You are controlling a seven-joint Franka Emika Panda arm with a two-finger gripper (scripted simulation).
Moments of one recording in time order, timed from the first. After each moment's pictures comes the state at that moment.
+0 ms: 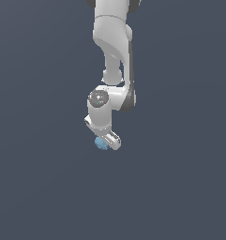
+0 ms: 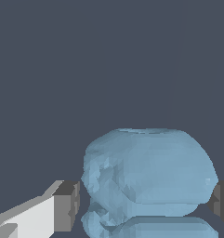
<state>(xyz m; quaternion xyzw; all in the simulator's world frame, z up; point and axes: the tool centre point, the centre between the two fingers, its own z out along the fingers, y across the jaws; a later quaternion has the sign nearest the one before) -0.007 -0.046 0.051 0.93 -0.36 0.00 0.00</state>
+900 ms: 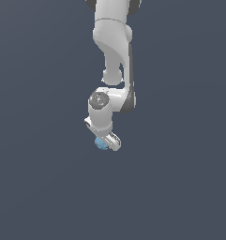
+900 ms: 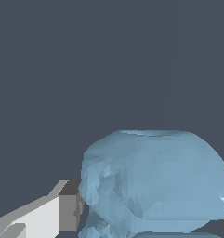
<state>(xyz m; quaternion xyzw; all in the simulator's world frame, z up) -0.006 -0.045 0.043 0.93 -0.36 0.00 0.00</state>
